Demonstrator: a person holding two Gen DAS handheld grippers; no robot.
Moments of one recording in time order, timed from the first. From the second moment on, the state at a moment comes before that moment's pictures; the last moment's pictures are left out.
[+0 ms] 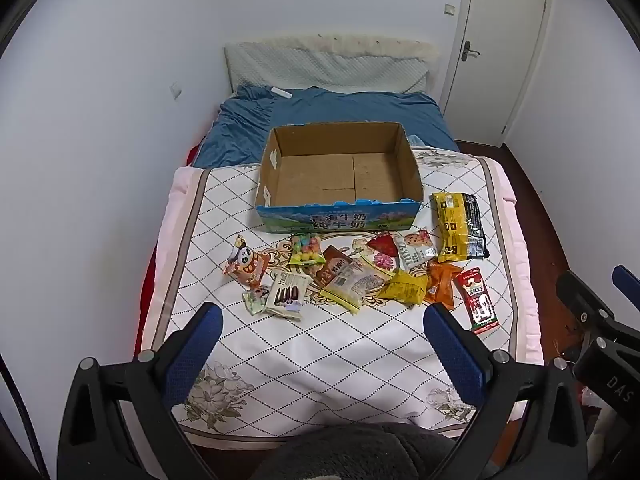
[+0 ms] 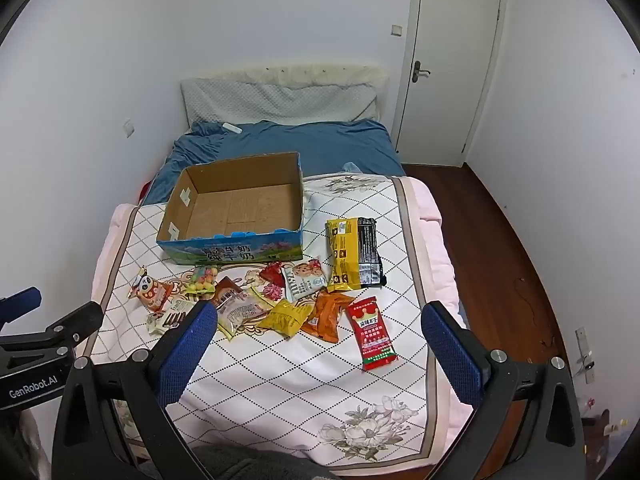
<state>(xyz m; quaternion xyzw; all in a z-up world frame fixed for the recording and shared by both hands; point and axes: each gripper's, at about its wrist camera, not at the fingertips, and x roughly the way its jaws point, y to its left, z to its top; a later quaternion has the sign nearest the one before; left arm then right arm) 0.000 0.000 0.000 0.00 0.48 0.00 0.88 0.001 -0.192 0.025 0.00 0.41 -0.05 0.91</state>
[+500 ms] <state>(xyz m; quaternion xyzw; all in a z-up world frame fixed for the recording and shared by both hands) -0.001 -0.006 0.001 0.00 0.49 -0.01 0.87 -0.003 -0.188 0.025 0.00 0.42 -0.05 0.91</state>
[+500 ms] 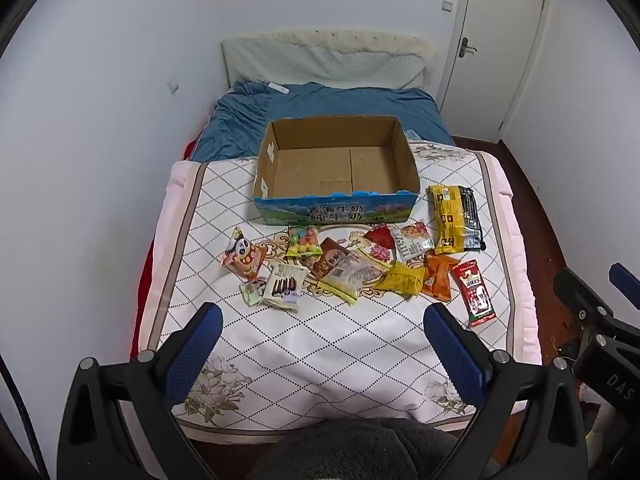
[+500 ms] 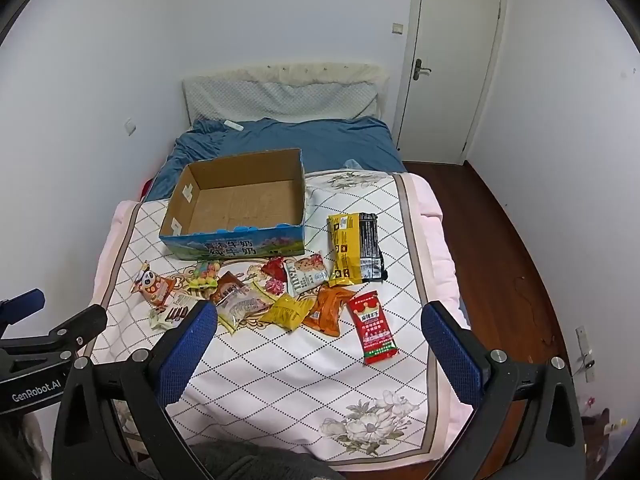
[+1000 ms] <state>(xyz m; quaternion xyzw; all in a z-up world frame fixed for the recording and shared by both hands) -0.009 0.000 -0.001 0.00 0.49 -0.01 0.87 -0.012 -0.187 0.025 0.00 0.42 -0.04 0.91</state>
